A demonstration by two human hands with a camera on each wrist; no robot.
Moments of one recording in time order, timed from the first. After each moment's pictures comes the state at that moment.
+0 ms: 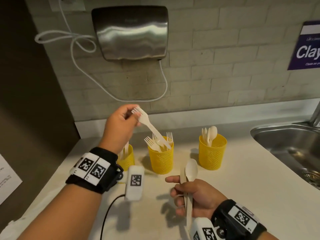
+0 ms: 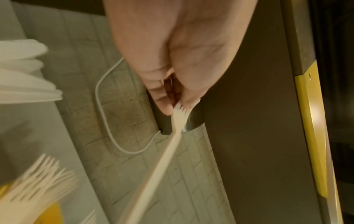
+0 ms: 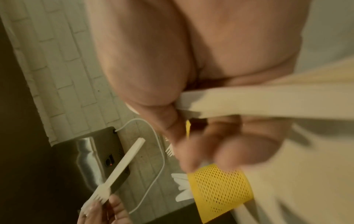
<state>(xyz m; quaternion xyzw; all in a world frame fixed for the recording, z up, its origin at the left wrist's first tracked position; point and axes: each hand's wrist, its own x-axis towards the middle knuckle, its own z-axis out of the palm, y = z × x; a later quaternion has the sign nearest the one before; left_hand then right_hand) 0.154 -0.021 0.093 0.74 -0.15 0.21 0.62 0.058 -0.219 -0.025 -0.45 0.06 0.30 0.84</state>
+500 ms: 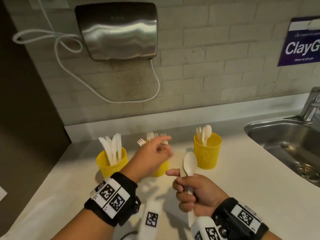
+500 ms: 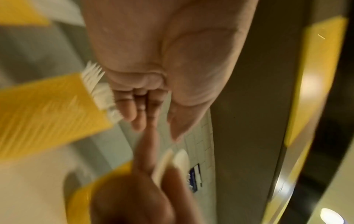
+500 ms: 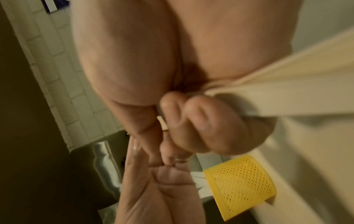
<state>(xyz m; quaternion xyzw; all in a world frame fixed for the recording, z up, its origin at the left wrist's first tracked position) 0.128 -0.077 0.042 0.82 -0.19 -0.04 0.54 0.060 -0.226 -0.014 -0.39 0.02 0.27 0.88</state>
